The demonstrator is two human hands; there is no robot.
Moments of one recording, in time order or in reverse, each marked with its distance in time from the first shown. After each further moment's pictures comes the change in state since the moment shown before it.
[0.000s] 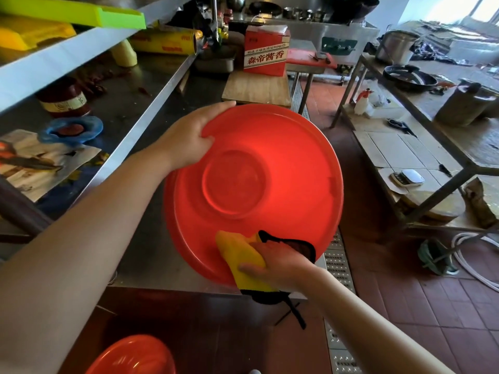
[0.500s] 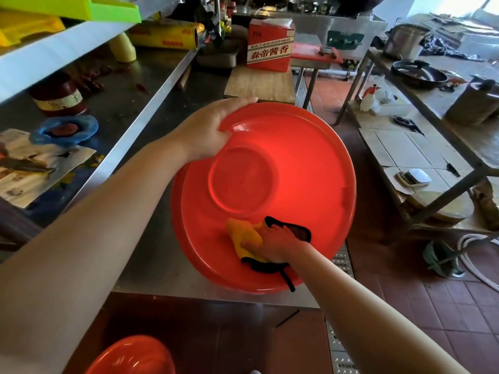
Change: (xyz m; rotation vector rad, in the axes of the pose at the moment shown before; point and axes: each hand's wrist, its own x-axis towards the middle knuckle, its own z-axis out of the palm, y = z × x) left_hand 0.032 0.011 0.009 0.017 -0.085 0.027; right_hand 0.078 0.028 -0.015 -0.062 -0.103 0.153
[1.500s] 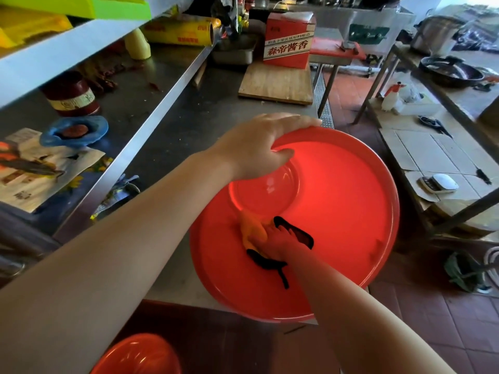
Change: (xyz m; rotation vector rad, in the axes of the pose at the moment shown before) left_hand 0.021 0.029 0.032 0.099 -0.077 0.135; right_hand 0.082 0.010 0.017 0.041 0.011 0.062
